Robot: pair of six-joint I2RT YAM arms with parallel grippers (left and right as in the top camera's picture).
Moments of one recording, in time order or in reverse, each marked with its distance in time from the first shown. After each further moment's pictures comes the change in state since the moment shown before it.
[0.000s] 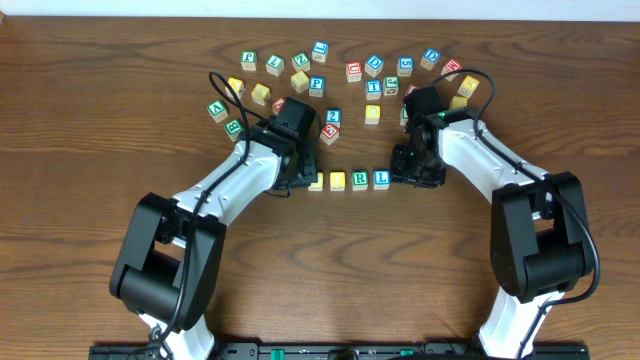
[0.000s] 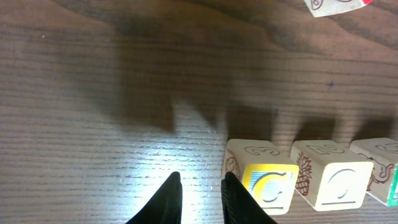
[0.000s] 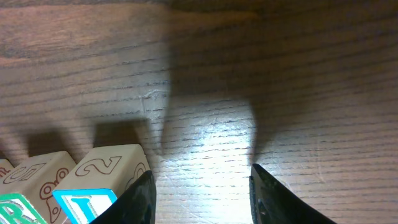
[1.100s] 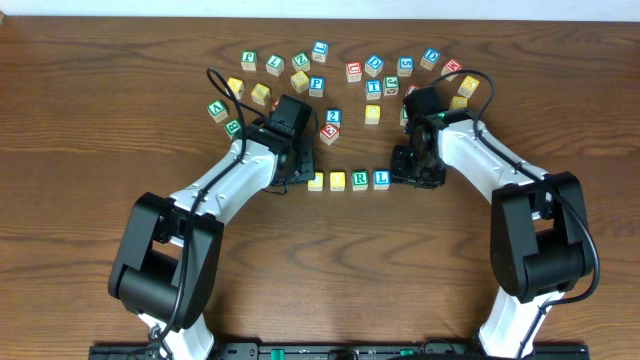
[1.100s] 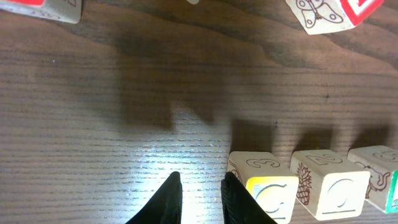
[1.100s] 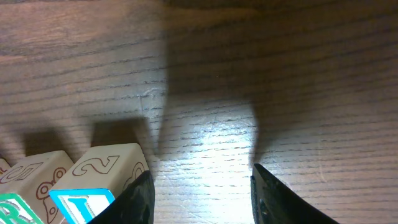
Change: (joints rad) left arm 0.018 0.000 0.000 0.024 0.000 0.024; right arm 0.001 0.000 -0.004 0.001 0.000 0.000
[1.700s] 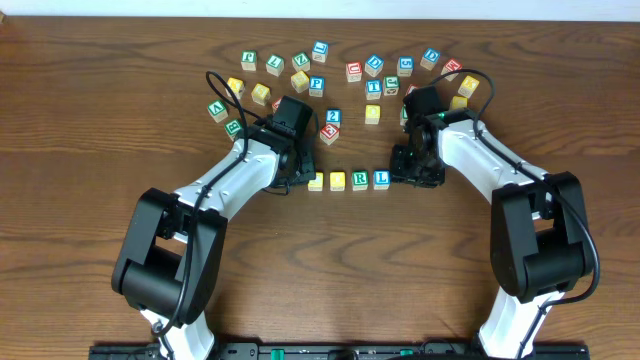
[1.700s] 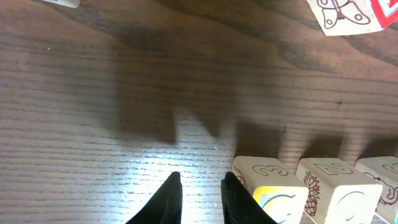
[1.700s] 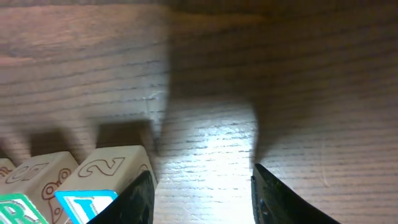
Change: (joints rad) left arm 0.000 0.021 0.000 0.003 0.000 -0.044; right arm 0.000 0.000 0.000 0.011 -0.008 -0.013
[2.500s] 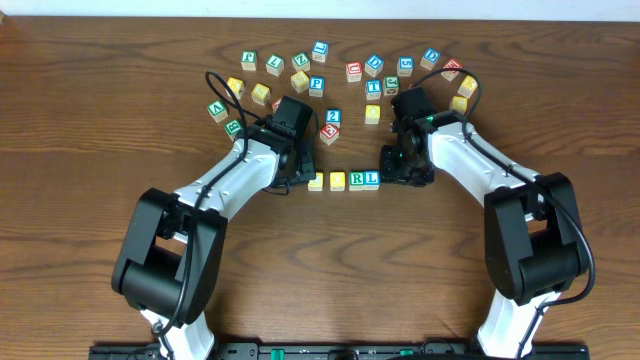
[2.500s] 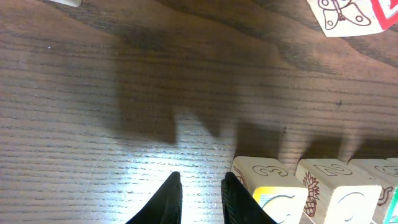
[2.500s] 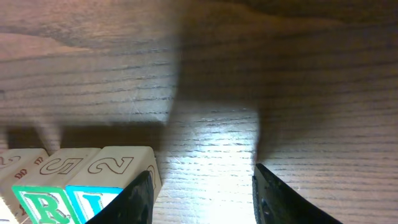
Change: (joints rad) left arm 0.000 0.000 0.000 0.000 0.000 -0.008; right arm 0.048 0.000 0.000 0.041 -0.016 -0.006
